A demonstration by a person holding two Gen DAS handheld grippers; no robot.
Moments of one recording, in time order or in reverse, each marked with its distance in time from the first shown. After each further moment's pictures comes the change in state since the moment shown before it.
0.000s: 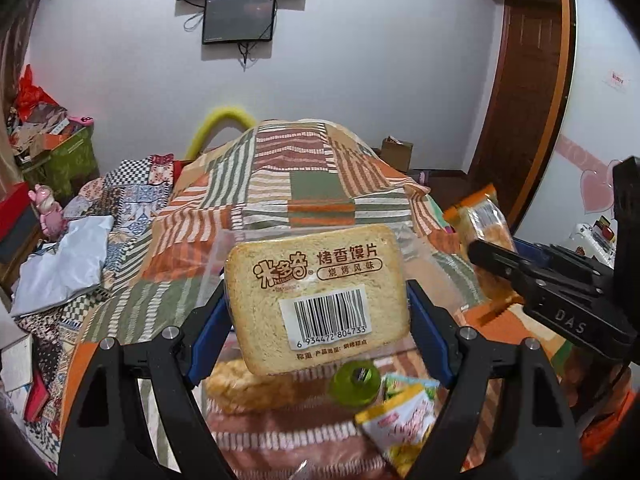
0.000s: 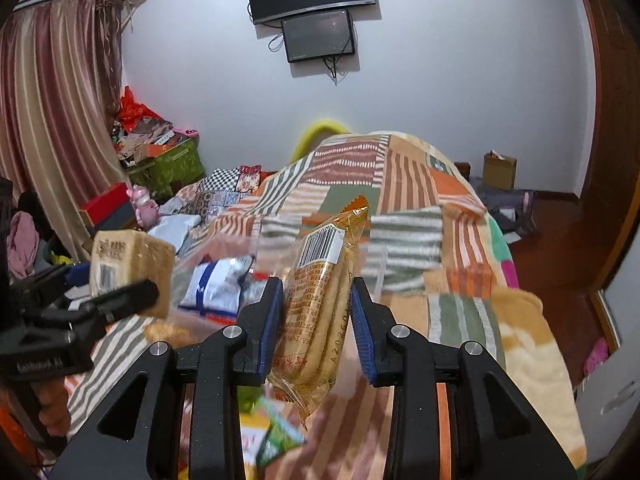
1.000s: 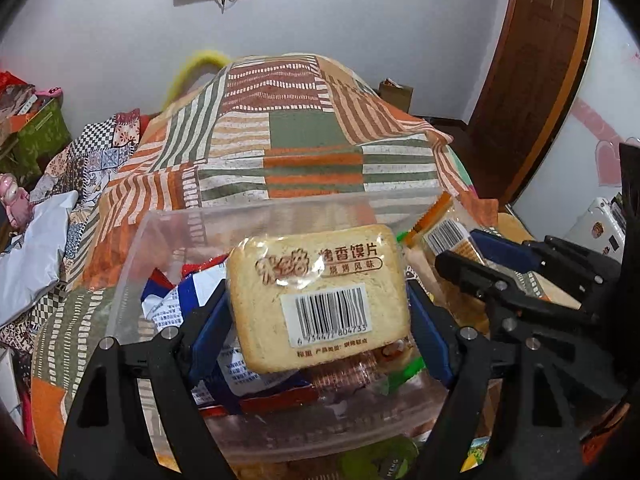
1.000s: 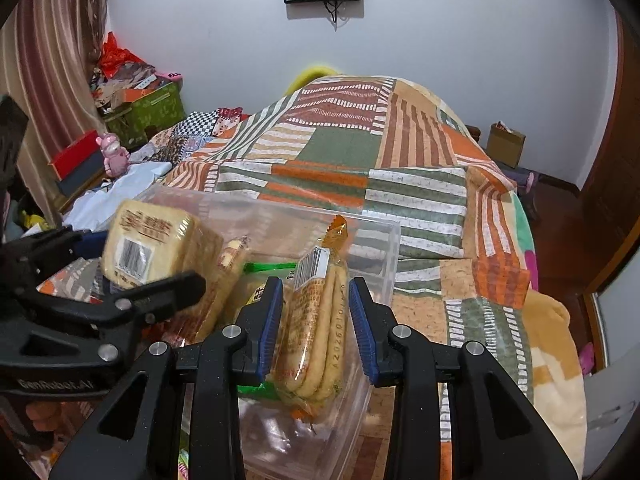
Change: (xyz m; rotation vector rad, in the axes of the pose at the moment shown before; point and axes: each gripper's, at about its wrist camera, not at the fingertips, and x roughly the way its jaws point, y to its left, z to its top) left arm 0.132 -0.001 0.009 0.026 0.213 -0.027; right arm 0.091 -0.012 -0.007 -0.049 0.200 -0.031
